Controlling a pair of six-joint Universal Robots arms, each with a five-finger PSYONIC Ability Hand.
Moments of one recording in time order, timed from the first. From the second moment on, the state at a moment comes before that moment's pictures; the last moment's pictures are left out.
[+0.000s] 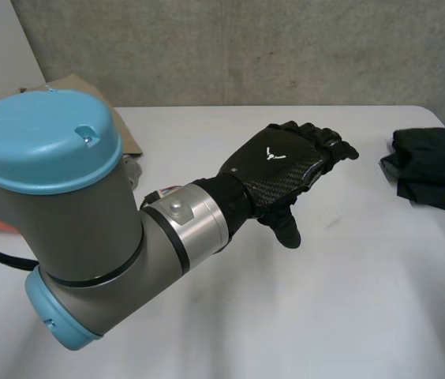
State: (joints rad) left arm 3.93 -1.94 -1.27 3.16 -1.19 3.25; right arm 1.41 -0.38 0.44 0.01 1.69 2.57; left_hand 0.23 0.22 0.23 0.22 0.05; right_hand 0.22 0.21 0.21 0.20 0.04
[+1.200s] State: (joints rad) left arm 4.44 -2.21 -1.05 3.43 -1.37 3.63; right arm 1.73 -1.46 1.89 -0.14 1.16 2.58; left_hand 1.08 1.19 1.15 1.18 0.92; right_hand 0.22 0.21 0.21 0.20 0.04
